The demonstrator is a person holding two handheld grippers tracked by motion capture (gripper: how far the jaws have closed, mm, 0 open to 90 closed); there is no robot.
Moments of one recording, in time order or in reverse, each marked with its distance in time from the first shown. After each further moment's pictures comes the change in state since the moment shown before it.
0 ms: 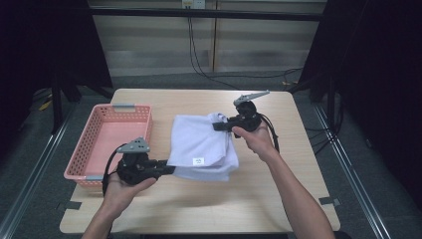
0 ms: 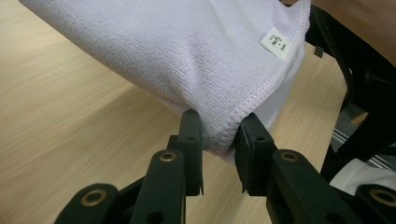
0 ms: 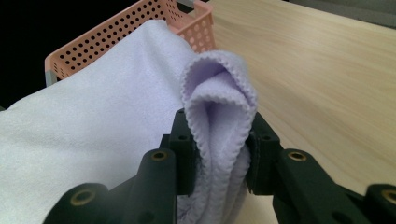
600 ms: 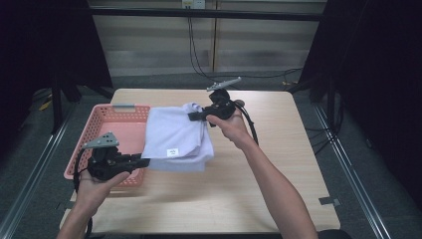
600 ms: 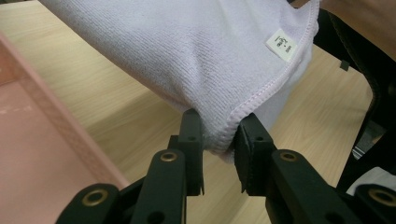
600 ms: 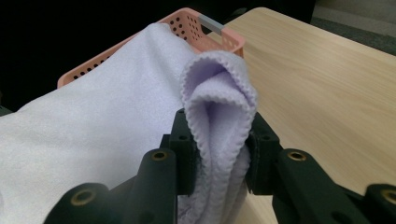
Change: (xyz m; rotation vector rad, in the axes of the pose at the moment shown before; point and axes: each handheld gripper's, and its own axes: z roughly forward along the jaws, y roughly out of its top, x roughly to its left) left arm 0.032 -0.013 -0.050 -0.047 0.091 -0.056; right arm 0.021 0.051 0.054 0.003 0.059 -0.046
